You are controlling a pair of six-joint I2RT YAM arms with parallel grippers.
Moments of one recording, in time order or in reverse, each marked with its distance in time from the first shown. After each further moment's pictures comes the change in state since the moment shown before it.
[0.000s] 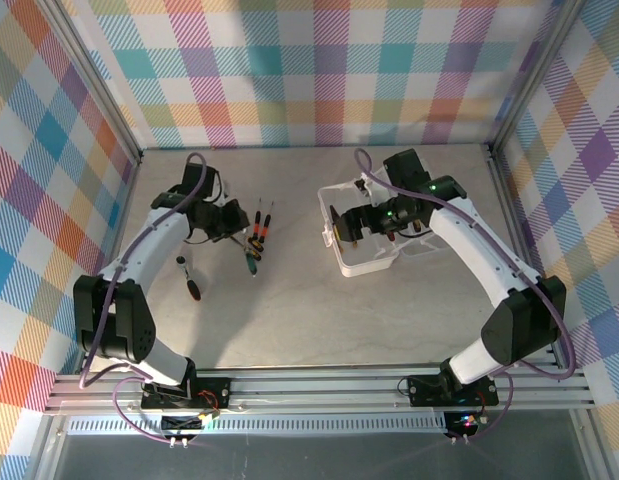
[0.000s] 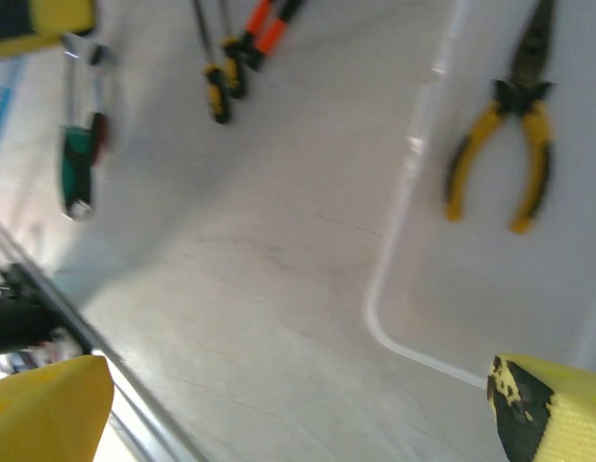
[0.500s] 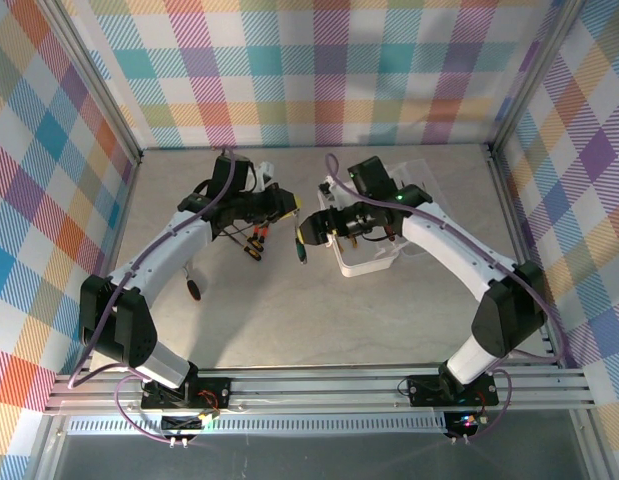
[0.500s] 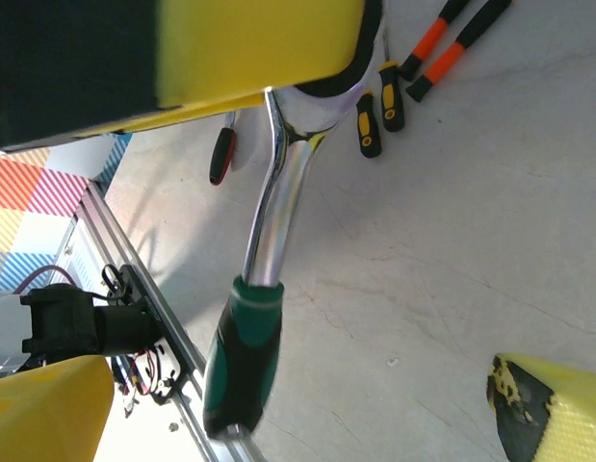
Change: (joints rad) left arm -0.195 0.002 0.039 0.311 0.190 -0.216; right arm 0.163 0.088 -0.011 0.233 -0.100 0.156
